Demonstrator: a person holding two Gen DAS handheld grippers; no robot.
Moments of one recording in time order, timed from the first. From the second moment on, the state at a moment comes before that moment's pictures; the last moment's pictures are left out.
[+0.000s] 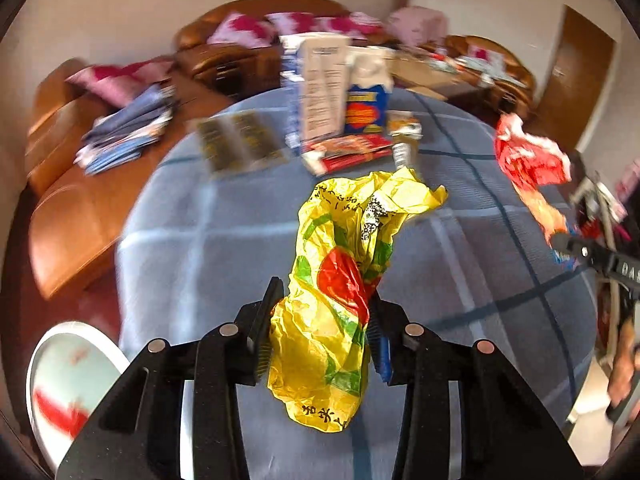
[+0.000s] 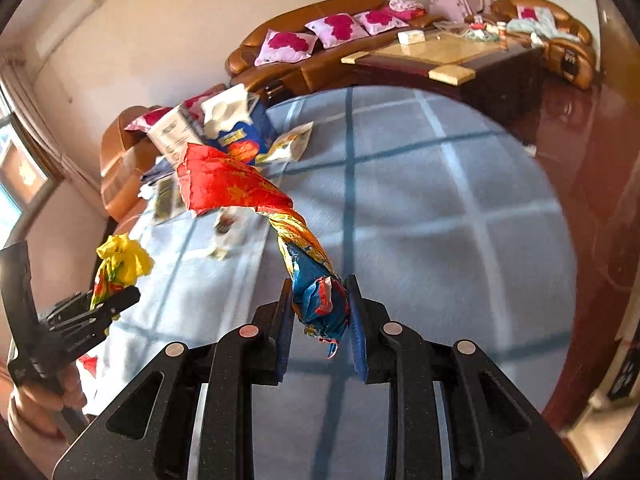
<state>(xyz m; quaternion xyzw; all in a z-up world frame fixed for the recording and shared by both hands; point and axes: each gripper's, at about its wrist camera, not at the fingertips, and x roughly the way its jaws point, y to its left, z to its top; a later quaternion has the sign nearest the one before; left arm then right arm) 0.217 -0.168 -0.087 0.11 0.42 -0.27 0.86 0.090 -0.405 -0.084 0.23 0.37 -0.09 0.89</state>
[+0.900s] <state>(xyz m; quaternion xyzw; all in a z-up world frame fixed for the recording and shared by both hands) 0.128 -0.044 -0.069 0.03 0.39 -0.13 0.91 0.053 -0.255 -0.077 0.17 0.38 -0.01 0.91</state>
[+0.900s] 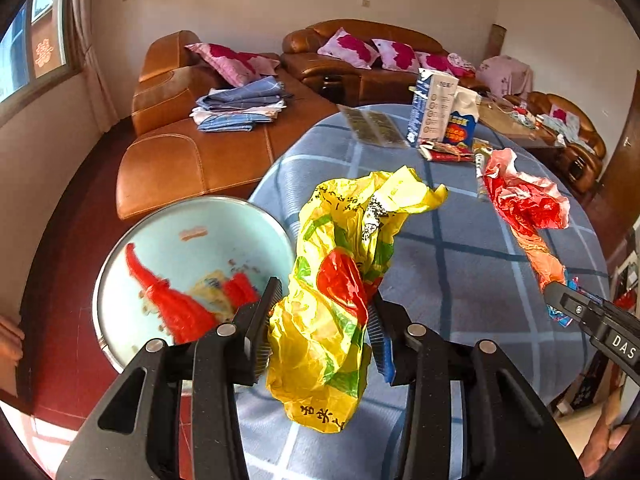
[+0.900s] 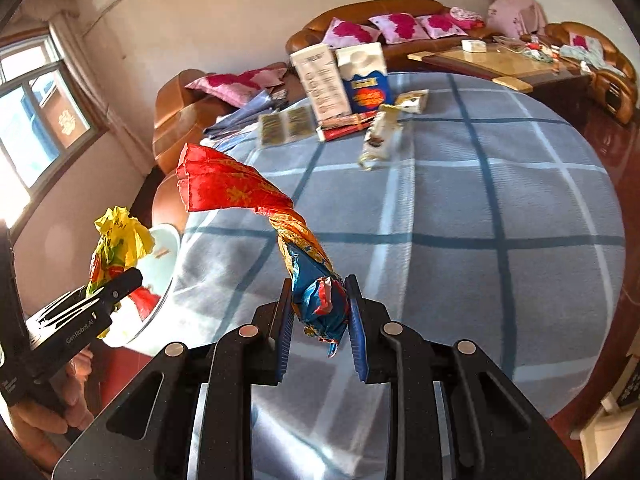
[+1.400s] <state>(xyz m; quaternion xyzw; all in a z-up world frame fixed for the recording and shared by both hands) 0.103 0.011 -0.066 0.01 0.39 -0.08 0.92 0.058 -0.185 -0.074 0.13 0.39 0.05 0.91</state>
